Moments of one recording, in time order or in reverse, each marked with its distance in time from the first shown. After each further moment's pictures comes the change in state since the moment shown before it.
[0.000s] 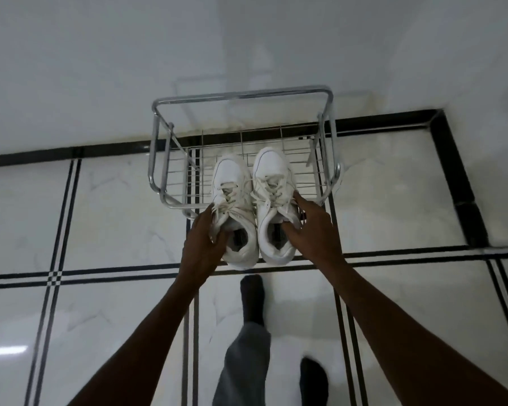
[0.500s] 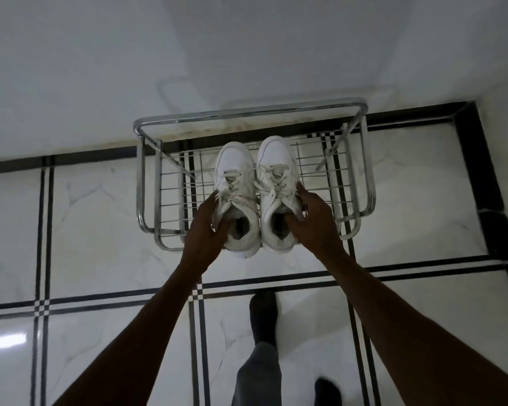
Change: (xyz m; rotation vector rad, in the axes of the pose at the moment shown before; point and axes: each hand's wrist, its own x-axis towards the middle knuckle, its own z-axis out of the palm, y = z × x) left_hand 0.178 -0.046 -0.005 0.016 -0.155 -0.082; right_hand 0.160 0.004 0.055 -0.018 -0.016 0.075
